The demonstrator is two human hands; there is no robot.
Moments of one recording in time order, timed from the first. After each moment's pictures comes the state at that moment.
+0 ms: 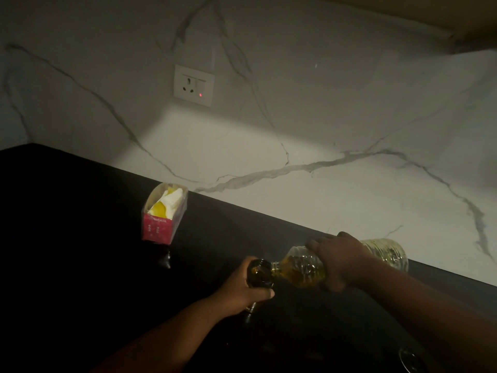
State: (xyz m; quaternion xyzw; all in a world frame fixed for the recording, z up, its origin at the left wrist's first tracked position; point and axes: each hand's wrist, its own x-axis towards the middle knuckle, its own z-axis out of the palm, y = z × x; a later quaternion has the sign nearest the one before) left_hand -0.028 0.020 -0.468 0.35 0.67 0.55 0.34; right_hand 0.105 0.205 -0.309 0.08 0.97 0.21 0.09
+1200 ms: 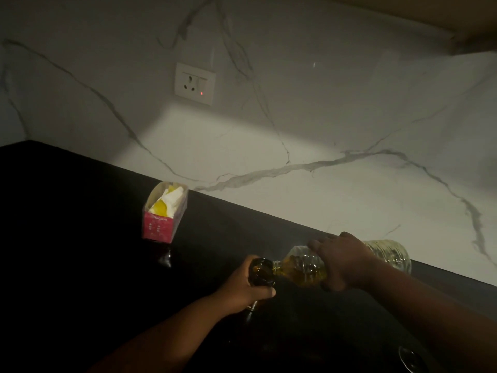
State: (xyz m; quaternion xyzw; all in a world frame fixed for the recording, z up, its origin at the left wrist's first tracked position) left_hand -0.025 0.017 -0.459 0.35 0.67 0.55 0.36; right_hand 0.107 0.199 -0.307 0.09 0.97 0.22 0.09
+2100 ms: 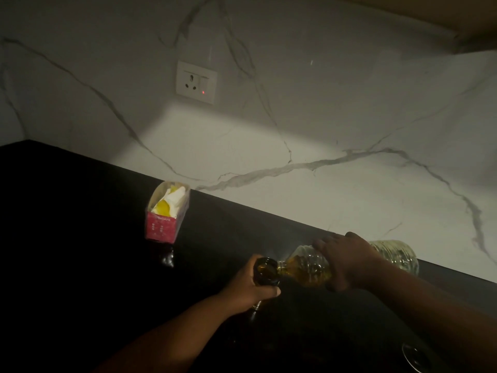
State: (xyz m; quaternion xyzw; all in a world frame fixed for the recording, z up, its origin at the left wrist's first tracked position) left_hand -0.025 0.016 -0.457 0.36 0.66 0.55 0.37; right_hand 0.110 0.195 -0.307 0.10 0.97 0.23 0.08
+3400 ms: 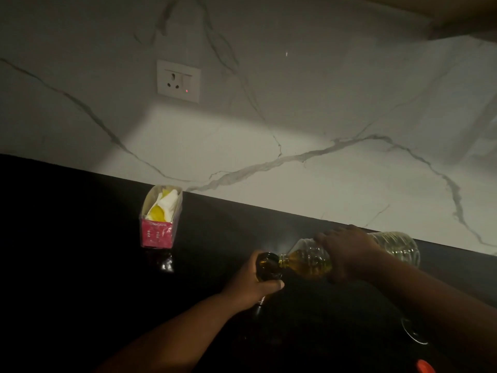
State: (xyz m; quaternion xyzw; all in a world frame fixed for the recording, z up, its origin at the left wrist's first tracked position) left_hand -0.031 0.014 -0.462 0.38 0.67 0.53 0.35; right_hand 0.114 0.180 -0.310 0.17 0.96 0.21 0.10
